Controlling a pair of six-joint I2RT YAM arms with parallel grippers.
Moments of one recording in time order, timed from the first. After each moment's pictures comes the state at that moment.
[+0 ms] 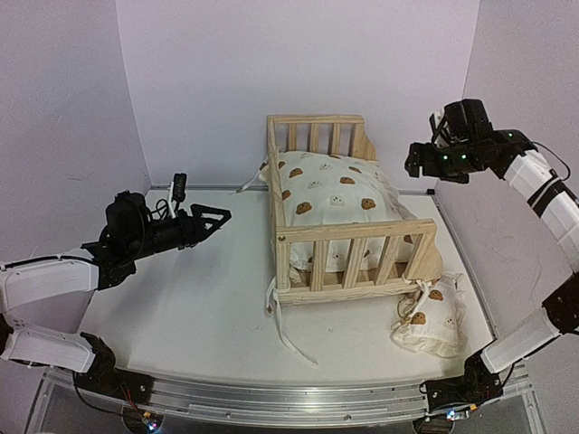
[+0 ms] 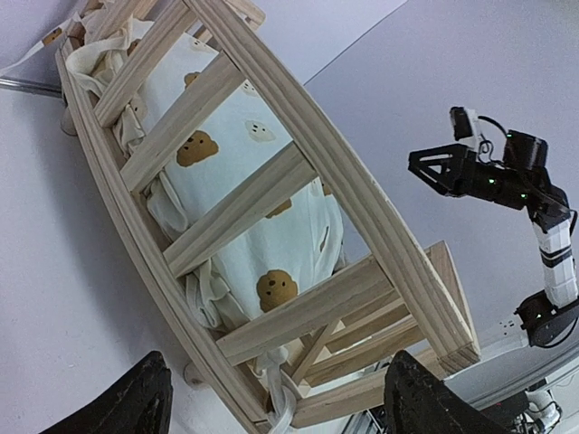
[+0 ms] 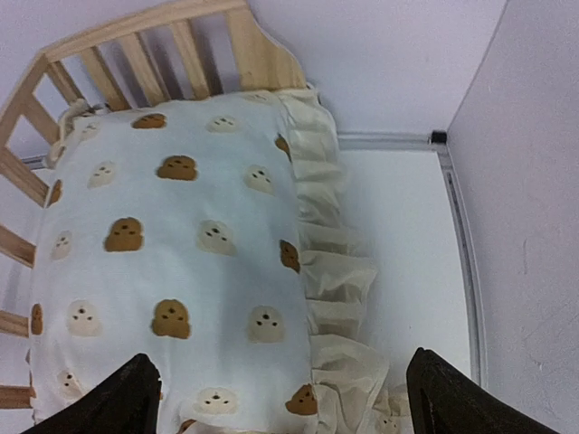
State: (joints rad) left arm -0.58 1.12 0.61 0.42 0.42 -0.77; right arm 0.39 1.42 1.61 -0.85 0.21 0.26
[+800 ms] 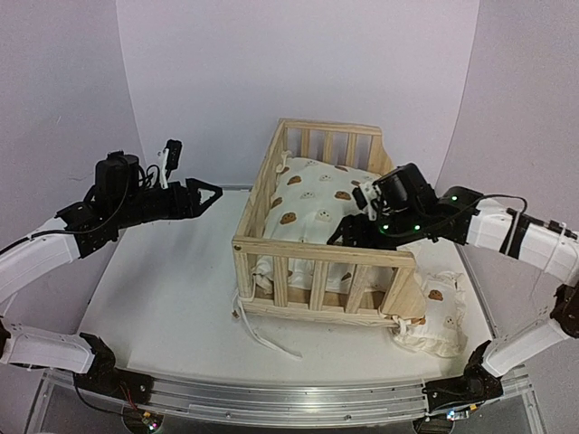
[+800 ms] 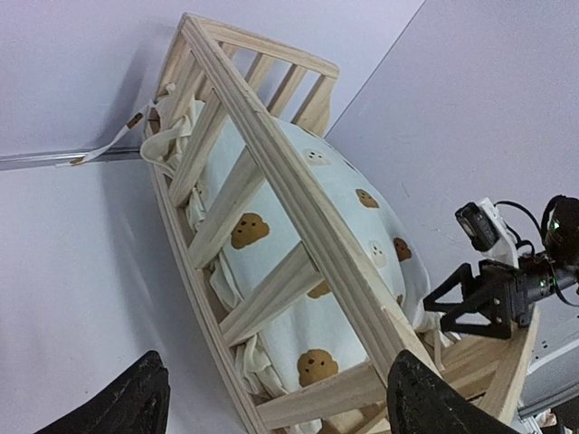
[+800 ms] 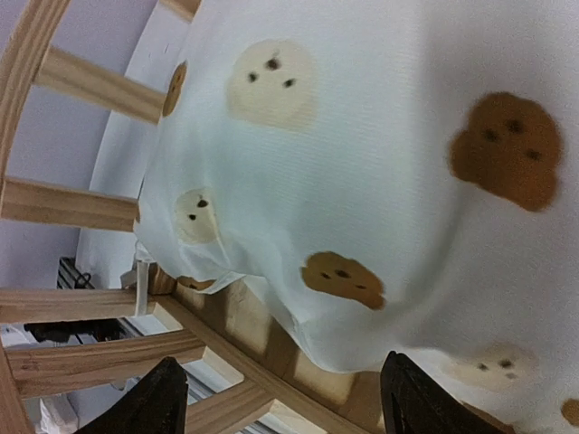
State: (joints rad) left arm -0.58 1.08 0.94 -0.11 0.27 -0.46; right arm 0.77 1.33 1.14 -0.59 -0.14 0.67
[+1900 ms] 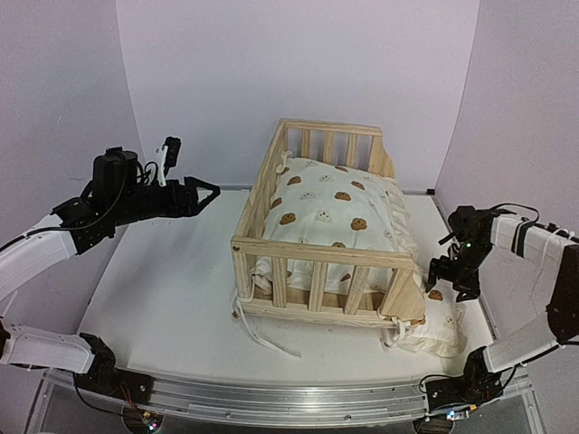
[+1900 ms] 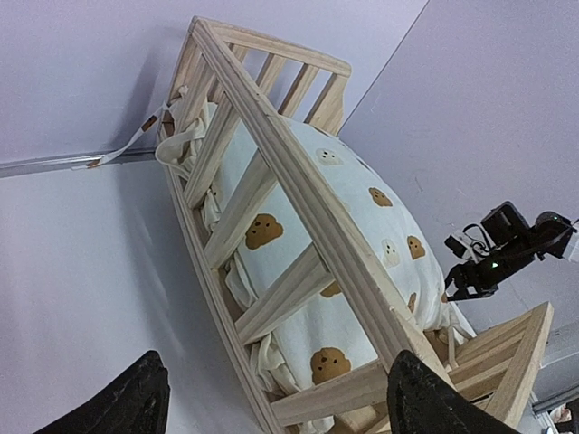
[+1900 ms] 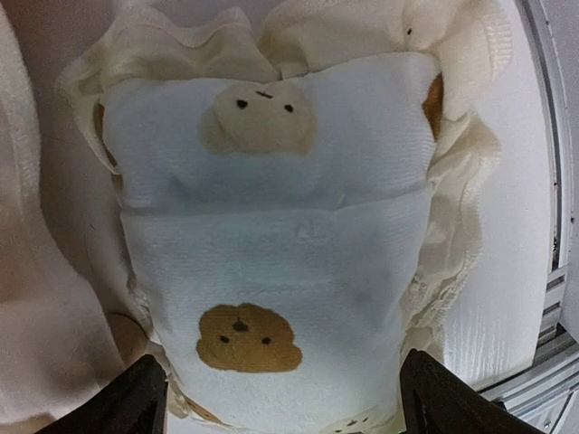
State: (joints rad) left arm -0.58 1.07 0.98 -0.18 0.23 -0.41; right arm 0.08 1.34 0.86 -0.99 -0.04 0.45
